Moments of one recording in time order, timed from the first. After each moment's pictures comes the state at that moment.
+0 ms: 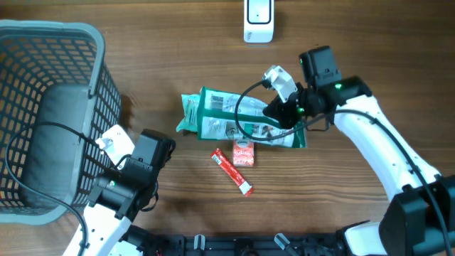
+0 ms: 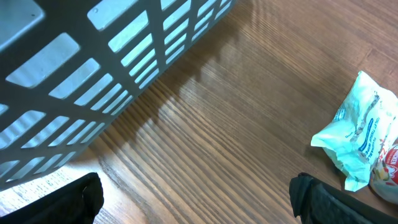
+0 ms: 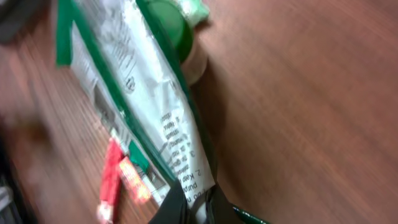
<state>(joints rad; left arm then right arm) -0.40 0.90 0.73 -1.00 -0.54 -1.00 0.30 1.60 1.17 -0.73 -0.51 -0.40</state>
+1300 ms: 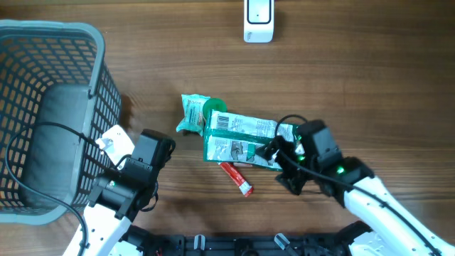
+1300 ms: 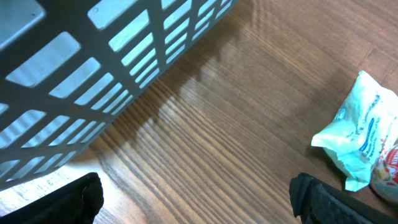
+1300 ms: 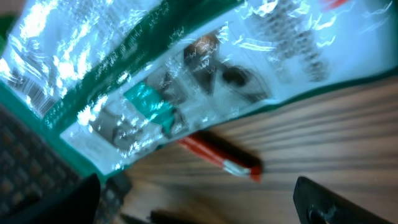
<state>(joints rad) -0.40 0.90 0.73 -1.01 -0.54 -1.00 0.49 1.13 0.54 -0.44 -0.44 1.29</state>
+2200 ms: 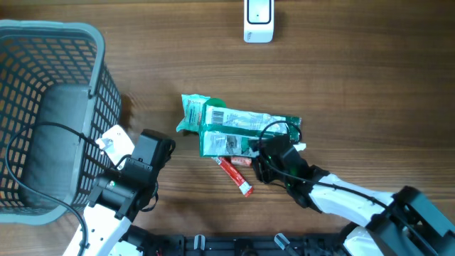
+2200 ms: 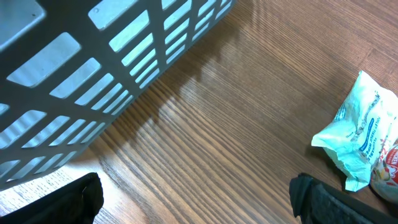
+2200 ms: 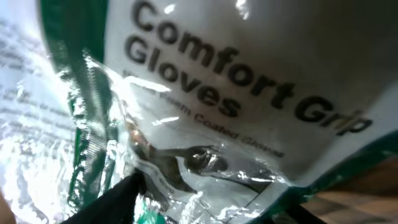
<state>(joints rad) -0.40 0.90 0.73 -1.01 -0.54 -1.00 0.71 1.48 0.38 0.29 -0.02 1.95</state>
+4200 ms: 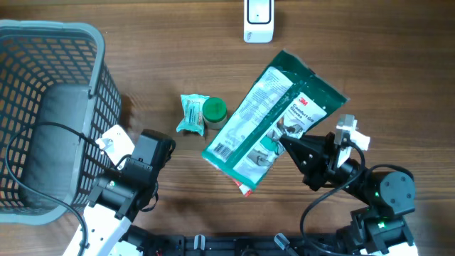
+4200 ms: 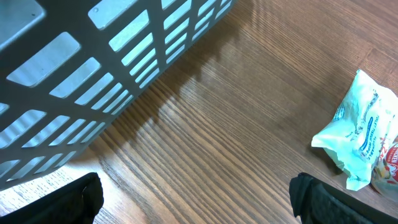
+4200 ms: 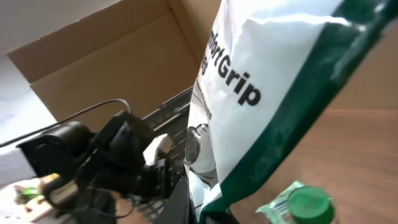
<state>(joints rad) -0.40 0.90 0.73 -1.01 -0.54 -1.00 0.26 0.52 0.35 0.37 -0.77 0.66</state>
